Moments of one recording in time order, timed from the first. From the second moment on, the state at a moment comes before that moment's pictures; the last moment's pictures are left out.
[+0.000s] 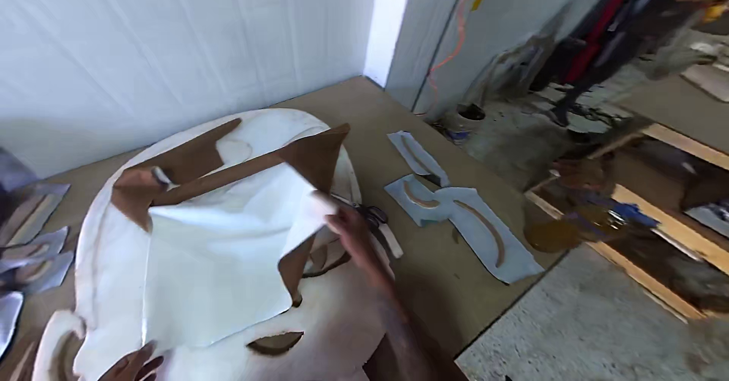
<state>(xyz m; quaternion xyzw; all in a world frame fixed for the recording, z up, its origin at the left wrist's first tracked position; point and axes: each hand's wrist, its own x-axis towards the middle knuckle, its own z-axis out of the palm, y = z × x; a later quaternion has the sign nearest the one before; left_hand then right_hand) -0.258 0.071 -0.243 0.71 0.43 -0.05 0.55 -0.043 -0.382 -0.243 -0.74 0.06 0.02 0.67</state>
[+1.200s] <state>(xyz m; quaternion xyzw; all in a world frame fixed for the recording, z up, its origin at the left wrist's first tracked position) -0.318 0.031 -0.258 0.74 0.17 -0.06 0.64 -0.243 -0.517 -0.128 -0.70 0.01 0.08 0.71</state>
